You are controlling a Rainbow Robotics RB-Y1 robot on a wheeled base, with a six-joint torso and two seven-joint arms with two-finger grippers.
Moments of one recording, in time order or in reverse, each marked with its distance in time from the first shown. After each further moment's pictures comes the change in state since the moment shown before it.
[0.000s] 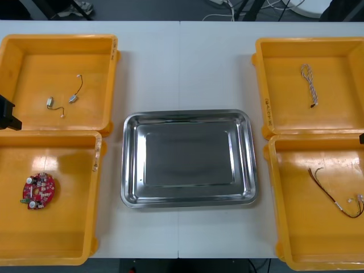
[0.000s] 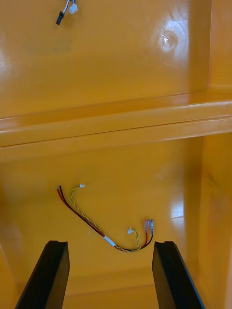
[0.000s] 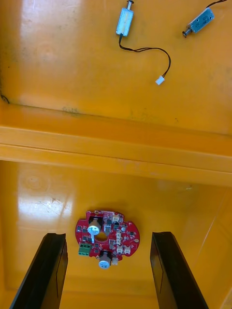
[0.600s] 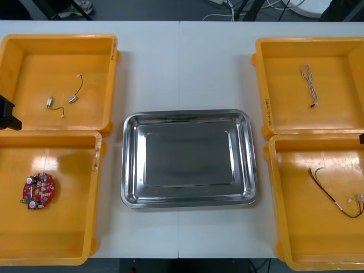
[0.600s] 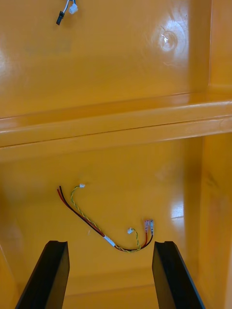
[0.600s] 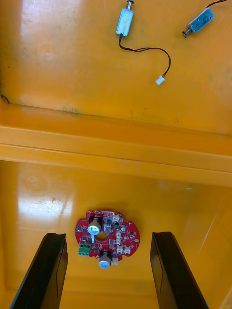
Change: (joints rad) right arm 0.000 0.000 0.000 0.000 0.000 0.000 0.000; left arm 0.000 0.000 0.000 0.000 0.000 0.000 0.000
